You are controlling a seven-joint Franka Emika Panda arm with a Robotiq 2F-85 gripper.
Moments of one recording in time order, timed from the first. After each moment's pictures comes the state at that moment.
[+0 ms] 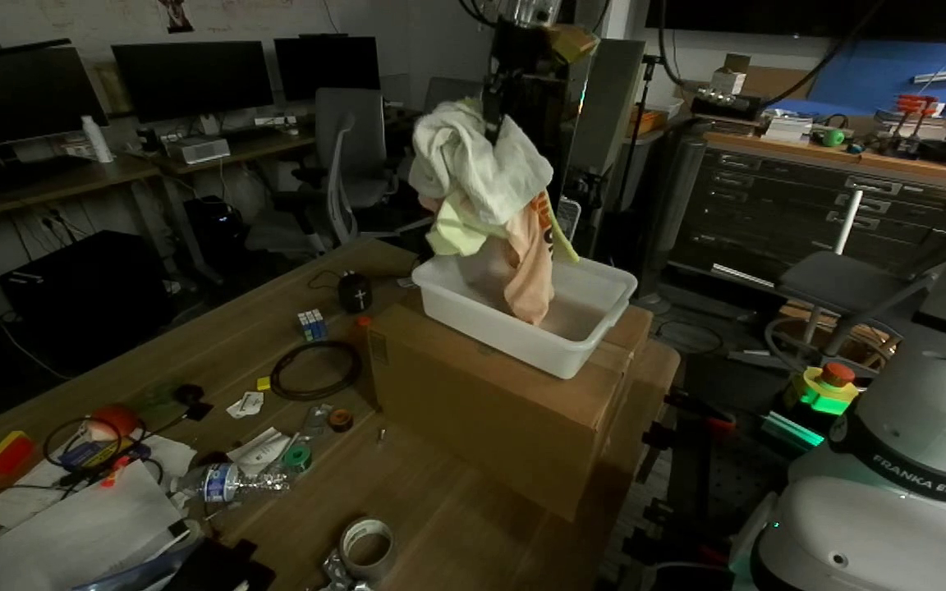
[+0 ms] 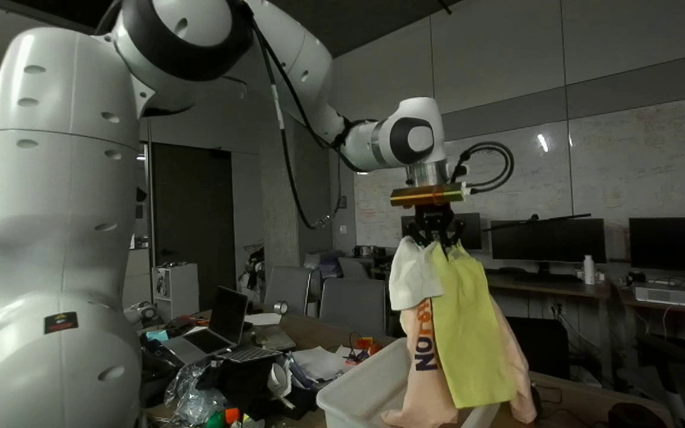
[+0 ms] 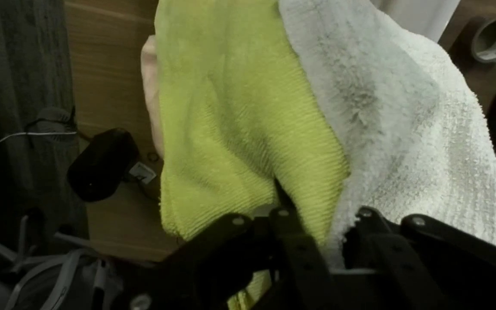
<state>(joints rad) -0.23 0.05 -0.05 -1.88 0.04 2.19 -0.42</state>
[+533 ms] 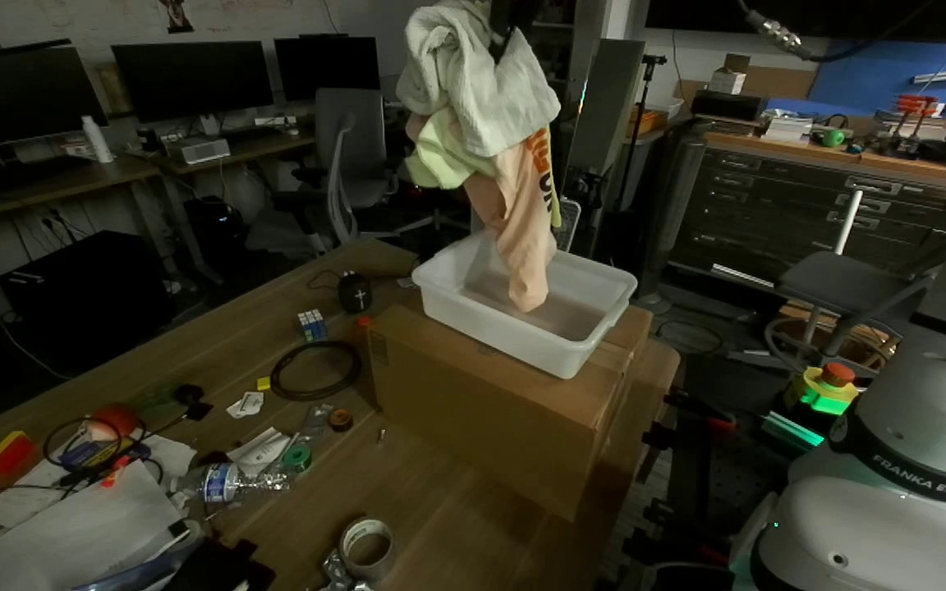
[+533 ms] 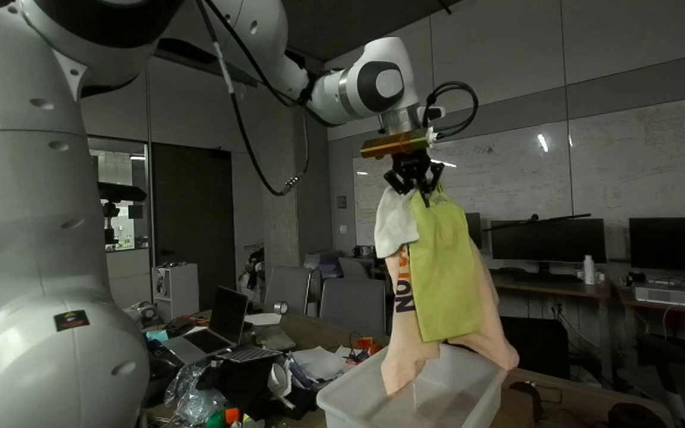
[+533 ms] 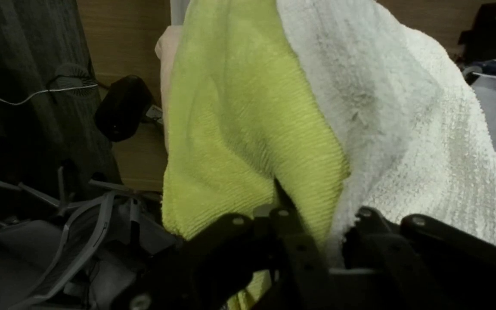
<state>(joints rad) -0.17 -0.16 -0.07 -1.90 0.04 2.17 -0.28</state>
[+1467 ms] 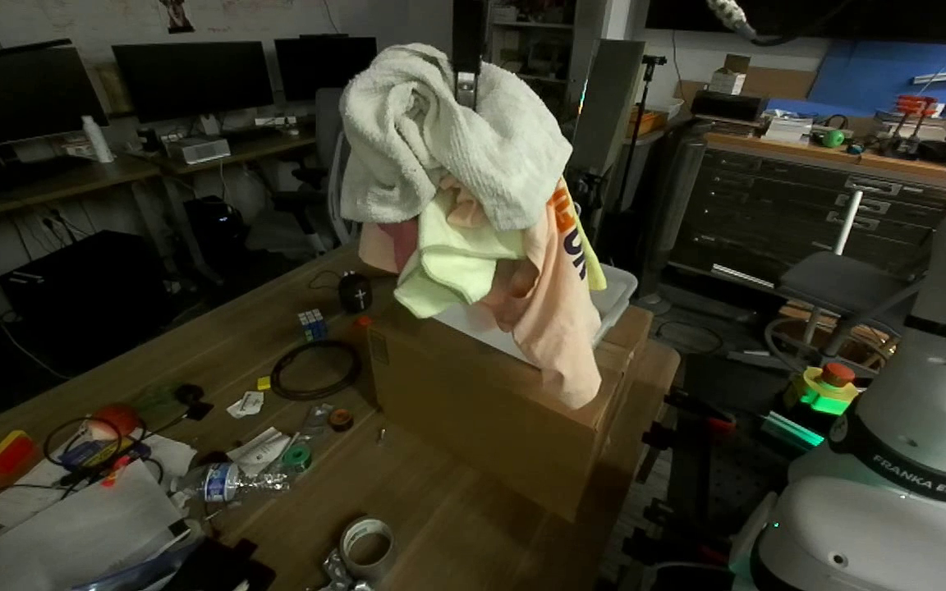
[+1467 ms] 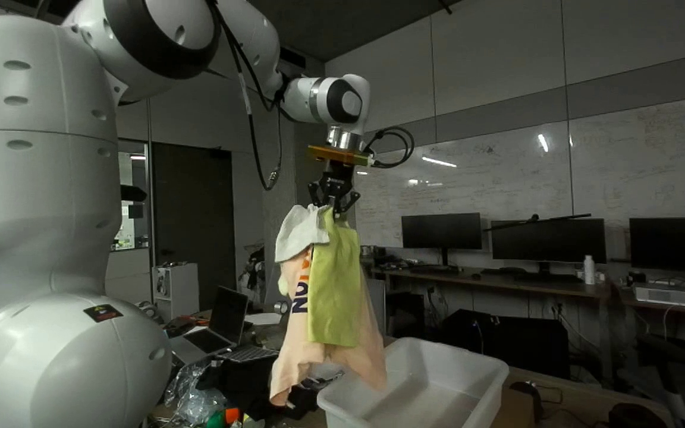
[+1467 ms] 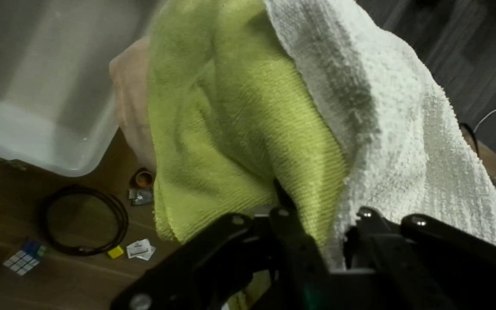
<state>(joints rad) 0.04 -0.03 -0.01 -1.70 0.24 1.61 -0.43</state>
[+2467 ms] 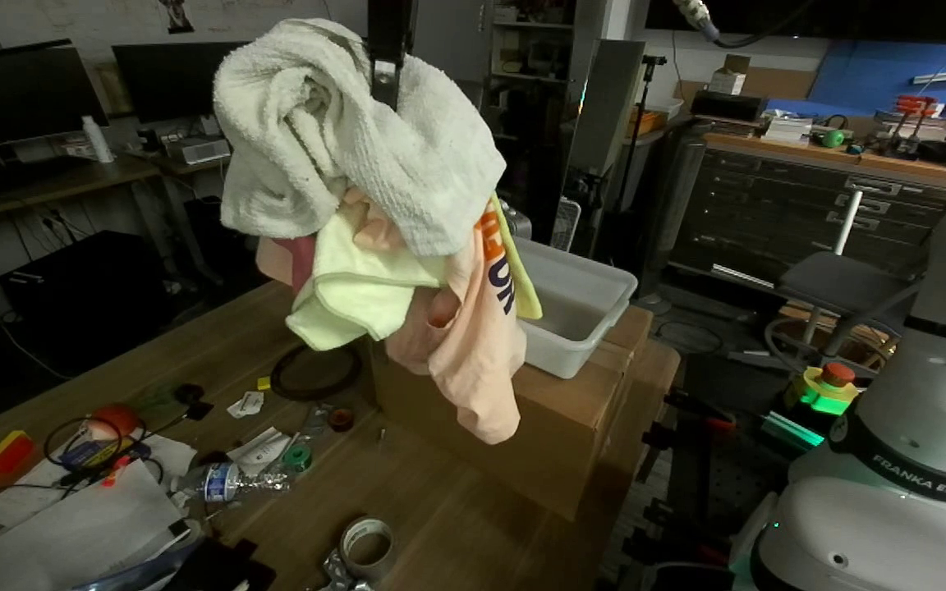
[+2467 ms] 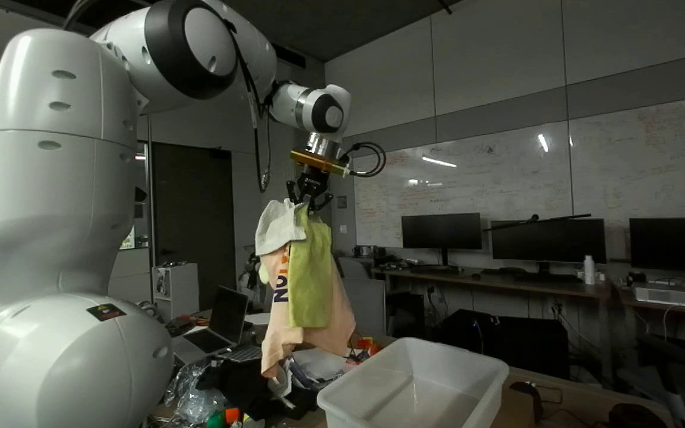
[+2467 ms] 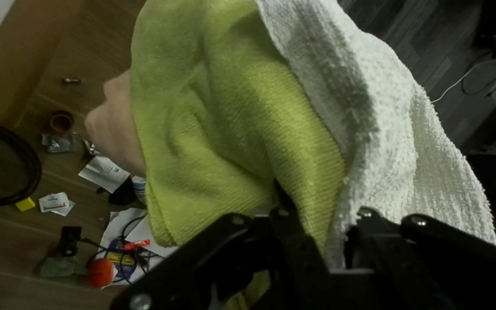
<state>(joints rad) 0.06 0.05 0.09 -1.60 0.36 1.66 -0.43</state>
